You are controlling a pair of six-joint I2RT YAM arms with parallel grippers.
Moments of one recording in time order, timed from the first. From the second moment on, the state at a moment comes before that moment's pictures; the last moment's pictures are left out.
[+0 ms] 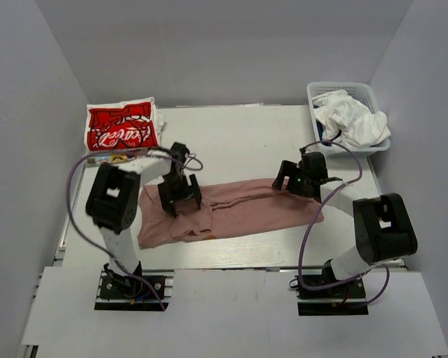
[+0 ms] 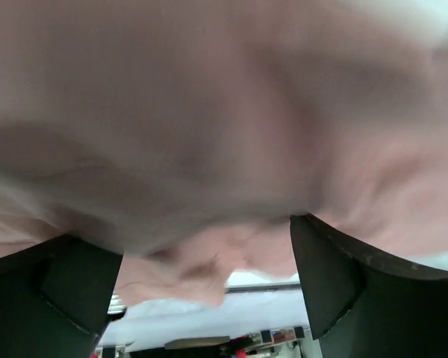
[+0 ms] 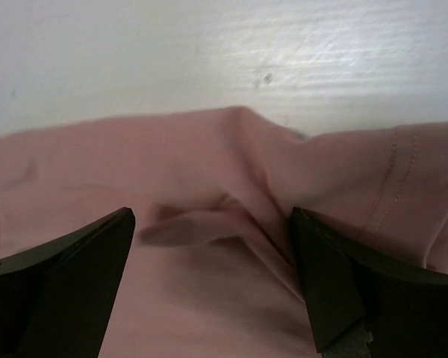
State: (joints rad) left arm -0.37 1.83 1.15 -0.85 0.16 -0.64; right arm 0.25 1.54 0.72 -0.02 -0.14 0.42
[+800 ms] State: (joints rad) left arm -0.35 2.84 2.49 0.02 0.41 -0.75; right arm 0.88 1.16 0.55 -0.35 -0.48 0.24
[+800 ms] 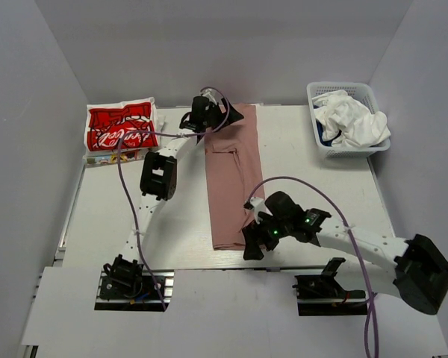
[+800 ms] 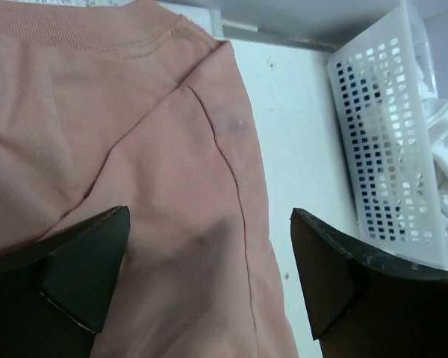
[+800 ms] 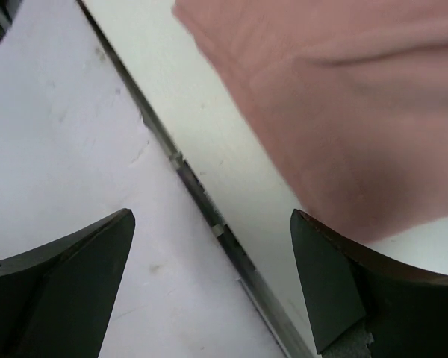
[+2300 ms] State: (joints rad) left arm -0.85 1.63 0.85 -0.51 0.29 -0.71; right arm 0.88 1.21 0.50 -0.35 -0.08 0.60
